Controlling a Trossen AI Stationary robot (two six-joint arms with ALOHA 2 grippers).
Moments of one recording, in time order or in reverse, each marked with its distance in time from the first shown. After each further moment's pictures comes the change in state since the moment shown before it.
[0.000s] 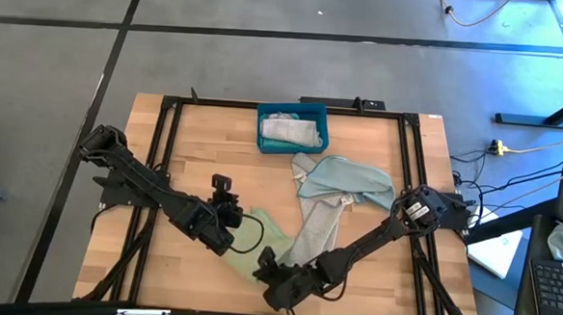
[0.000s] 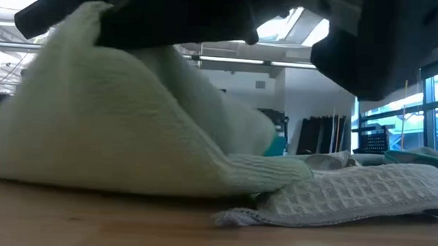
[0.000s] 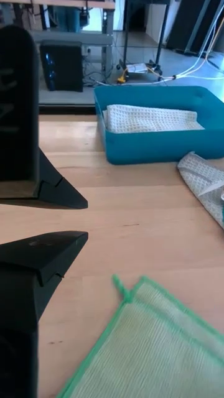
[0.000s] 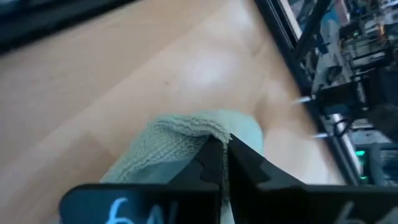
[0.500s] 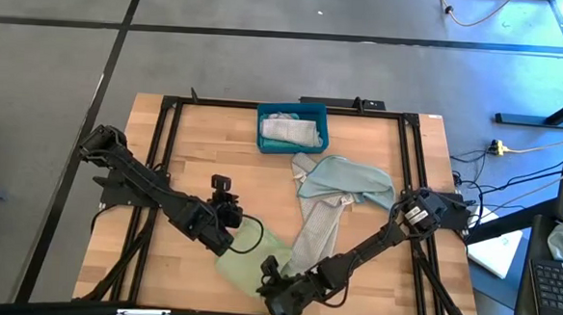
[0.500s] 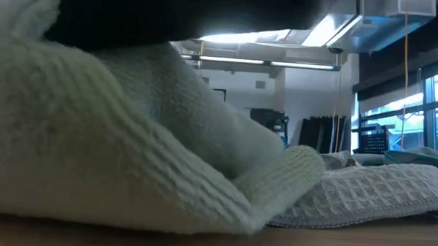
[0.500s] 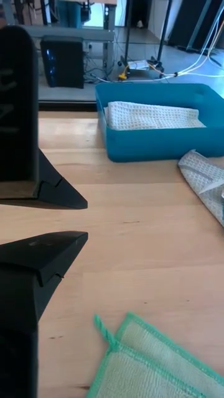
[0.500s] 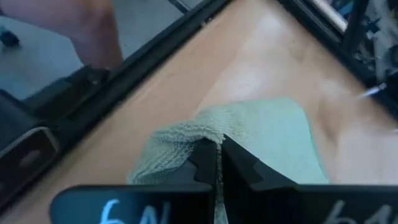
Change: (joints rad) left arm -0.005 -0.001 0.000 -0.002 0.007 -0.017; right arm 0.031 0.027 0.000 0.033 -0.155 0.313
